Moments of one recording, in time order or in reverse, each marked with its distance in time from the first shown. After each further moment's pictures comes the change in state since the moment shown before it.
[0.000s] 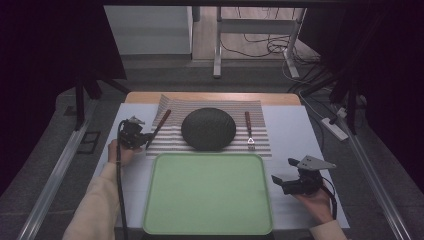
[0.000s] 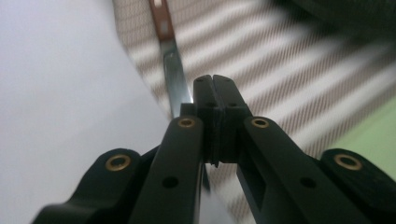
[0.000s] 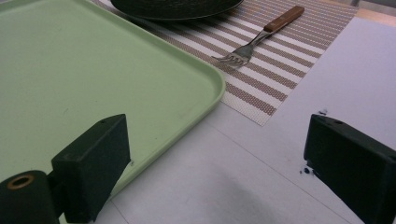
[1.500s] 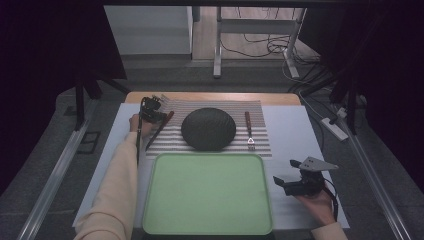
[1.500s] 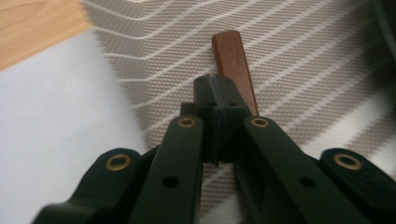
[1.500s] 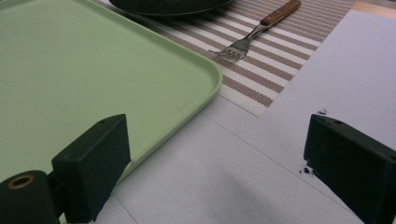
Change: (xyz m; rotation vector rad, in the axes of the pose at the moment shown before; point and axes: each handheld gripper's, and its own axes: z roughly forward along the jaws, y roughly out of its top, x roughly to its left) left arm 0.034 0.076 0.090 0.102 0.011 0.036; right arm -0.001 -0.004 -0.004 0.012 -0.003 0.018
